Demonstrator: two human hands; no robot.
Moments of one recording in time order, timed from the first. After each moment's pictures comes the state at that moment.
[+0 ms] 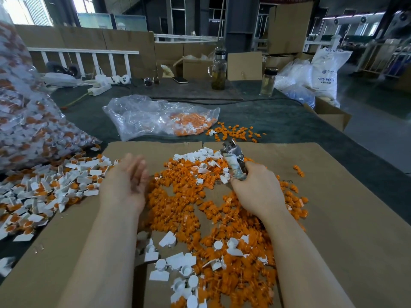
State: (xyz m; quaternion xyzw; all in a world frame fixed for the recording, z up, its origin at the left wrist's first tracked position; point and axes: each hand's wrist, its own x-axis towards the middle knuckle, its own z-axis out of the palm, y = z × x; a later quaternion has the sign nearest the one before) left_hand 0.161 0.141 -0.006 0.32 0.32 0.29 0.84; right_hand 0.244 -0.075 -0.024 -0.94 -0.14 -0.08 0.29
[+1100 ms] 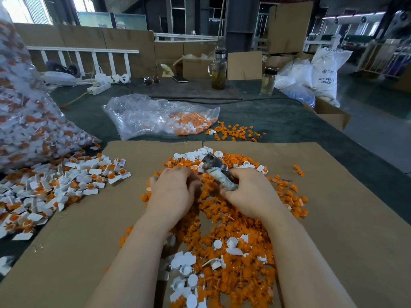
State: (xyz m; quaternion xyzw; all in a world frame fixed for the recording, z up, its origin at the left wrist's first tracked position) left_hand 0.183 0.091 -0.031 0.96 0.13 0.15 0.21; right_hand 0.242 -0.075 -0.022 -0.93 -0.26 0.00 0.25
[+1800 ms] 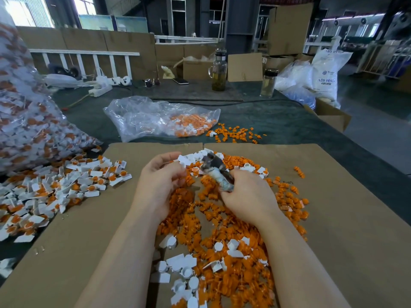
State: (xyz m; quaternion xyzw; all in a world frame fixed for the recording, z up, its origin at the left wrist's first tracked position) left_hand 0.174 0.100 -0.009 0.57 0.22 0.18 0.77; right_hand 0.240 -0.067 -0.029 -0.95 -0.24 -0.06 0.21
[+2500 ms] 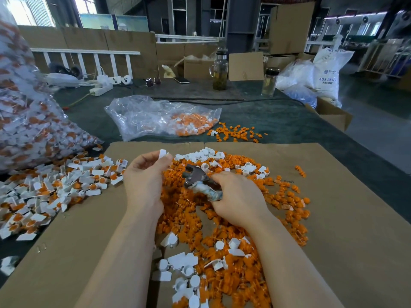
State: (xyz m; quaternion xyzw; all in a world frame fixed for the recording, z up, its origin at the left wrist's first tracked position) left_hand 0.172 0.107 -0.011 0.53 0.28 0.32 0.74; right_hand 0.232 -0.051 -0.035 -0.92 -0.33 -0.09 0.18
